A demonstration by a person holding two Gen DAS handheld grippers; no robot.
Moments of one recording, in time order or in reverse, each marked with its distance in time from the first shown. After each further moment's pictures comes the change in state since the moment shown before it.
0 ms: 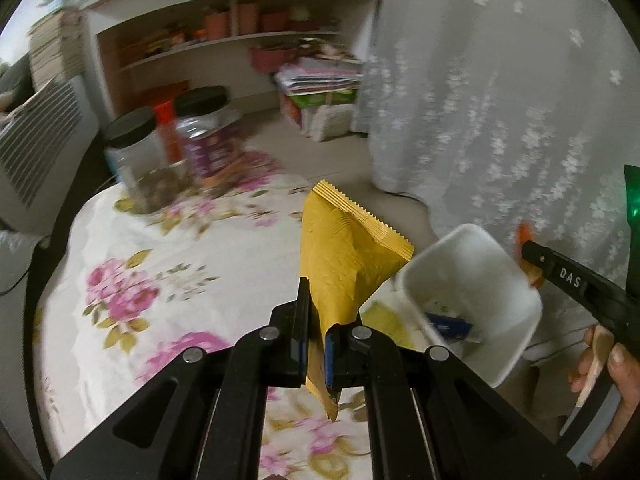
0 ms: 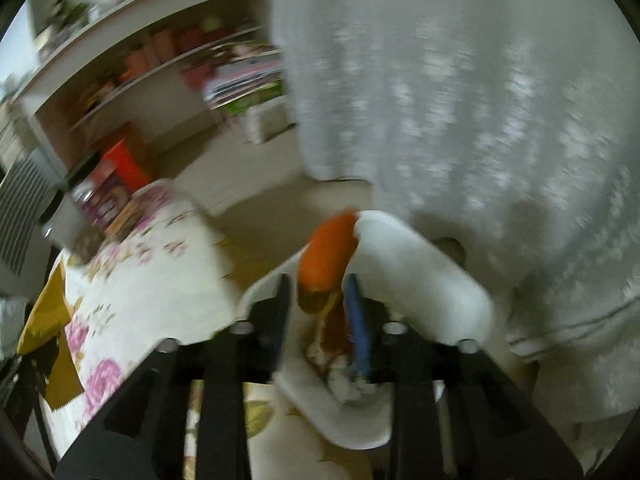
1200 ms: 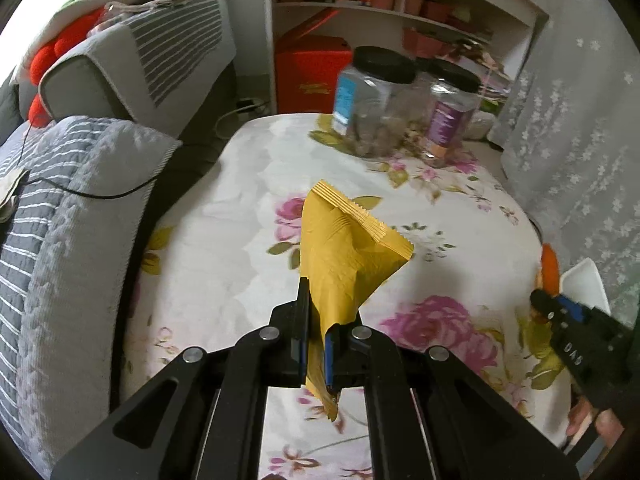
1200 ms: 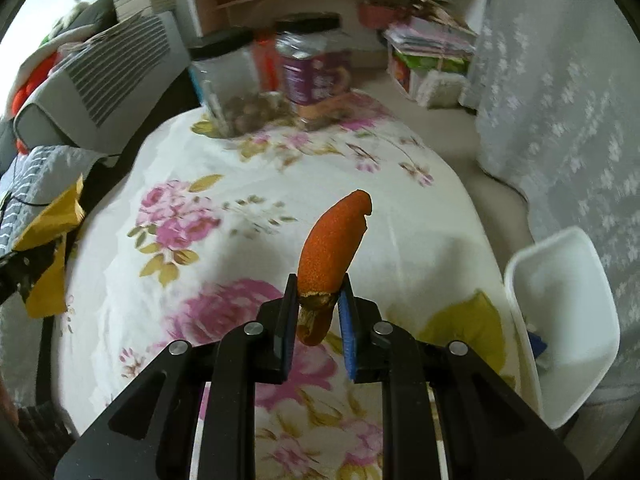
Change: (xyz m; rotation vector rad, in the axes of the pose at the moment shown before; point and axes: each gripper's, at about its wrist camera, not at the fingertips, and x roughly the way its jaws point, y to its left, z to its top) left arm -0.040 0.243 -0.061 -0.302 0.093 0.256; right arm 0.012 0.241 -0.099 -0.448 0.158 0.268
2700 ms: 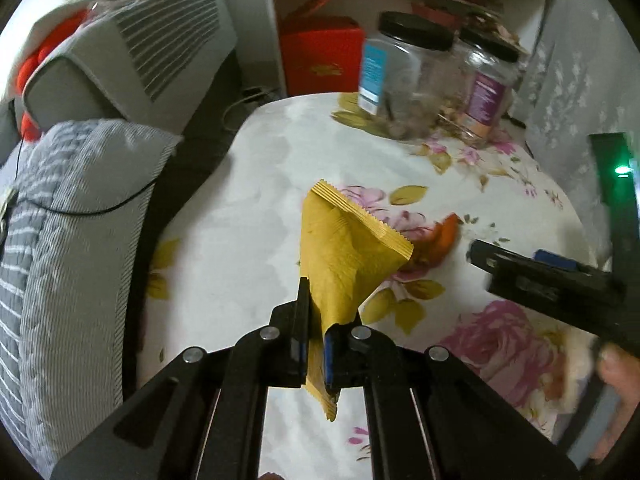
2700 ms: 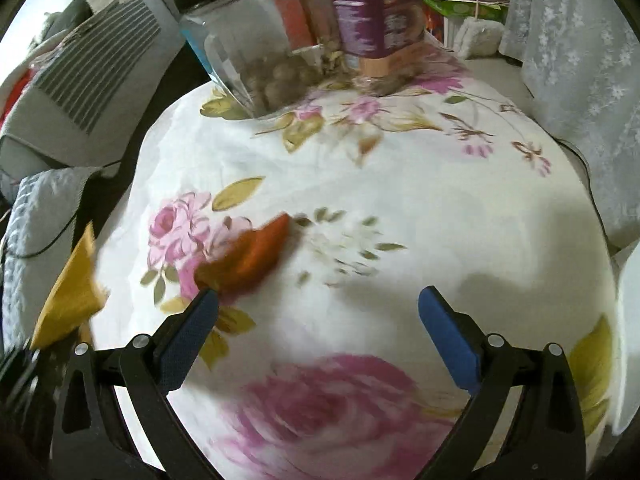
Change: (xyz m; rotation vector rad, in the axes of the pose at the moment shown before) left arm 0.054 0.038 0.015 0.039 0.056 0.064; right arm 0.100 0.075 0.052 0.106 0.152 0.097
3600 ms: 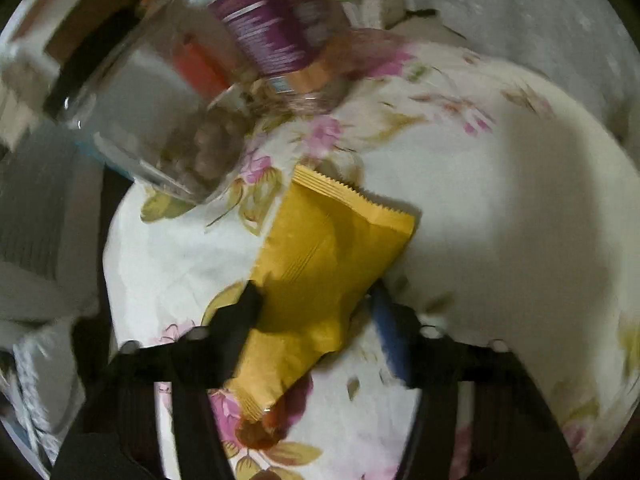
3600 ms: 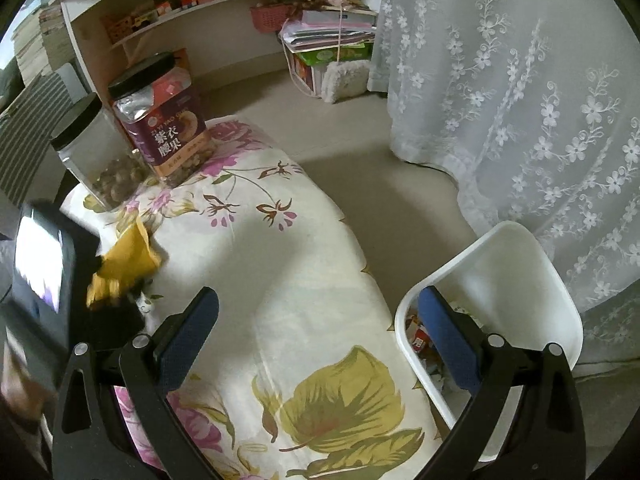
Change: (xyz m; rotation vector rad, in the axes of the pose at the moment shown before) left arm 0.123 -0.199 0.057 0.556 0.079 0.058; right arm -0.103 -0.165 0.004 0.114 -0.177 -0.277
